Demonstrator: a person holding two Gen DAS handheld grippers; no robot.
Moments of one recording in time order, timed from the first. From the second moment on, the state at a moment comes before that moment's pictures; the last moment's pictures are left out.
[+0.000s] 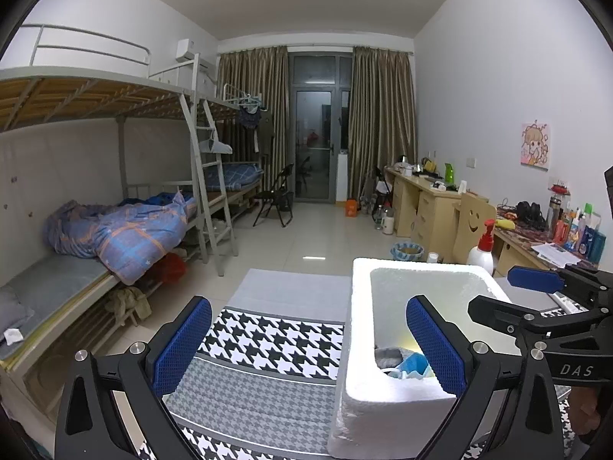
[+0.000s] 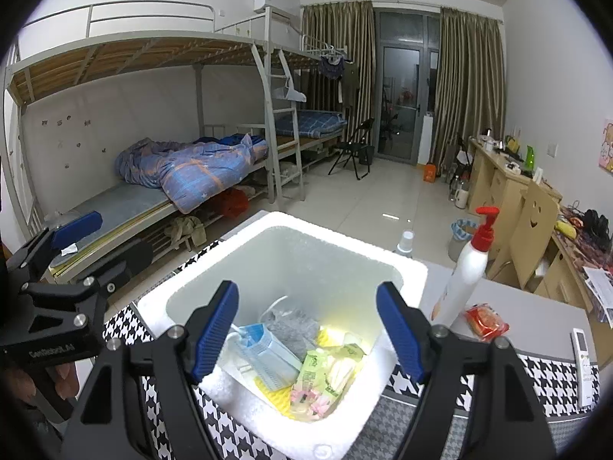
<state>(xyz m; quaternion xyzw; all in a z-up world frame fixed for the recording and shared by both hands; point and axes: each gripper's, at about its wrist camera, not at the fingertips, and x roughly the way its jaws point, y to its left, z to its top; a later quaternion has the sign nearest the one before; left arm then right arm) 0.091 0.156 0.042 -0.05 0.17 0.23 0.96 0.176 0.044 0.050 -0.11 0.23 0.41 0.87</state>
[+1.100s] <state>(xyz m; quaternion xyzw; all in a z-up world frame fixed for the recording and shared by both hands) 0.074 0.095 0.060 -0.01 0.15 0.19 0.97 0.153 -0.016 0.066 -0.07 0.19 0.40 0.89</state>
